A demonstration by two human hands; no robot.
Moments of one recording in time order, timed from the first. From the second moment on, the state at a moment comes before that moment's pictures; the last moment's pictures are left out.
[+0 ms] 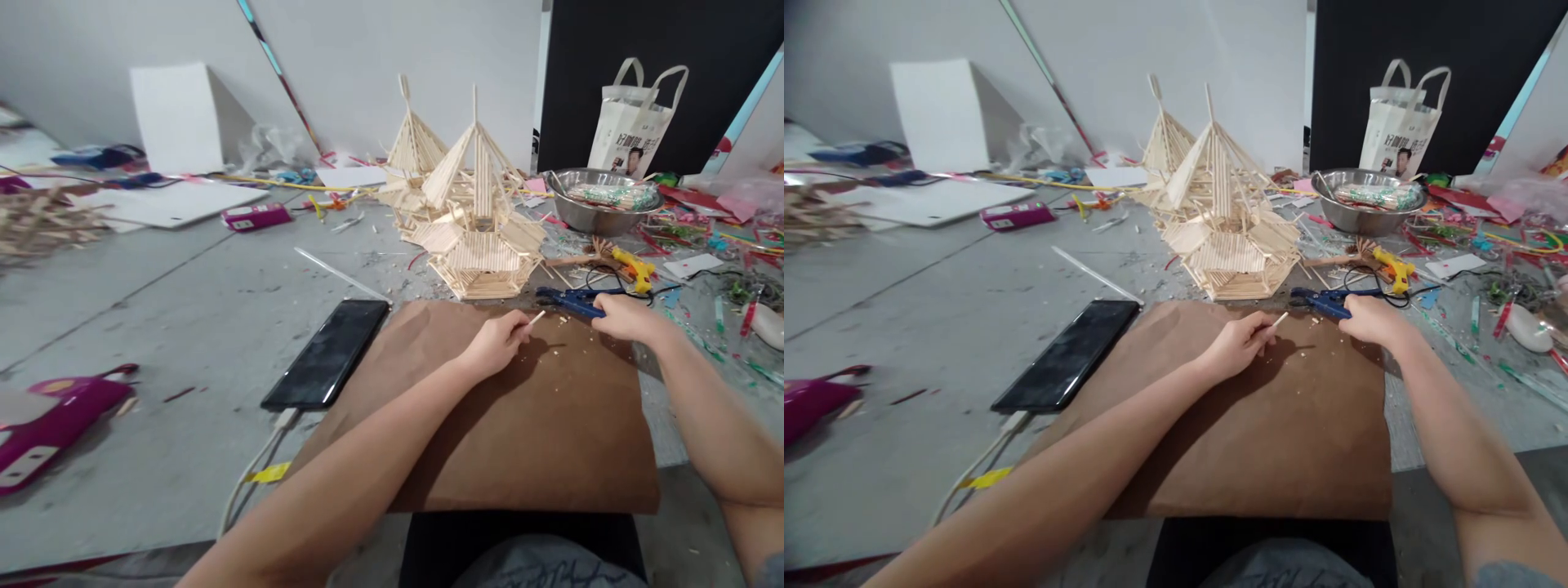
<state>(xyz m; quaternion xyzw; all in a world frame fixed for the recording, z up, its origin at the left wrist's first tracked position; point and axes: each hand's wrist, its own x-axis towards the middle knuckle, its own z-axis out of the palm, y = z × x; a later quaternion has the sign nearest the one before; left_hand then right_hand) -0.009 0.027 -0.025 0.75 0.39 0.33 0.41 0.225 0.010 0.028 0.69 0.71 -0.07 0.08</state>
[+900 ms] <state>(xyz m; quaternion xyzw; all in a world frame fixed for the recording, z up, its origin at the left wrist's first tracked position) 0.004 0.000 -0.021 0.75 0.33 0.48 0.32 0.178 -0.010 0.014 0.38 0.55 -0.59 -0.45</state>
